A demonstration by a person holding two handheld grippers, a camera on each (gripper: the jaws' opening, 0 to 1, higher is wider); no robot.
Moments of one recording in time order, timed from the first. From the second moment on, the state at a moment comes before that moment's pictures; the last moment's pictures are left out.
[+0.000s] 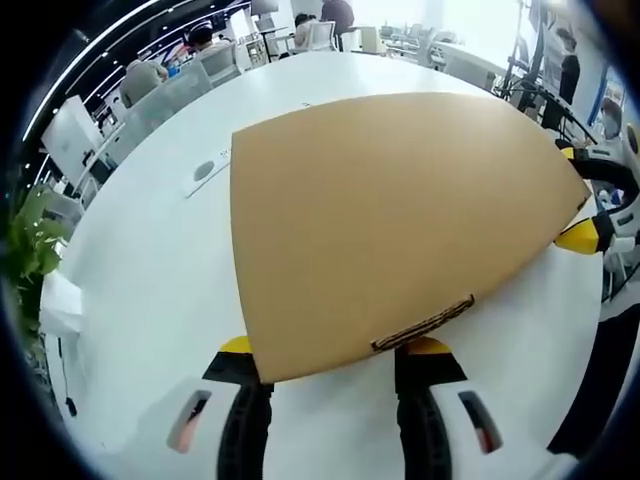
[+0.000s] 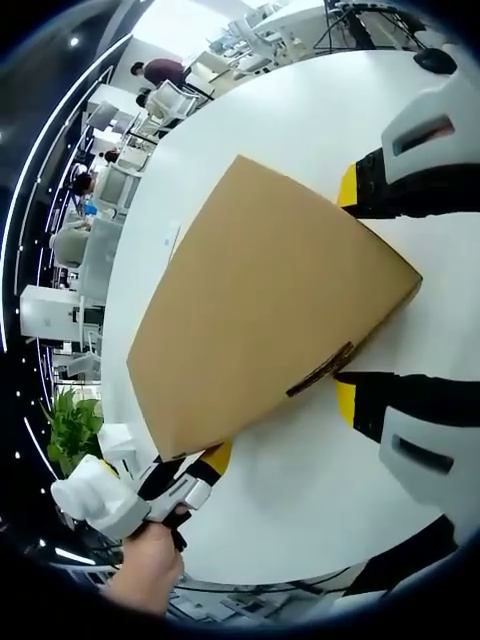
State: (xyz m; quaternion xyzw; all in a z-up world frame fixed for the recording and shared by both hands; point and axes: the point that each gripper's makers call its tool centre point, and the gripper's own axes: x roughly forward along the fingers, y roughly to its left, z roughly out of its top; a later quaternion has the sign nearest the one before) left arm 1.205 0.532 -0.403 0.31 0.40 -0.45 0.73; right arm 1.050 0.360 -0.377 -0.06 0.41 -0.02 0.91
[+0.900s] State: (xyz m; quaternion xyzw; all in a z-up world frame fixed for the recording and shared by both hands) left arm 1.186 0.547 -0.403 0.28 0.42 -0.43 0.75; right arm 1.050 0.360 -0.381 -0.08 0.40 0.02 0.91
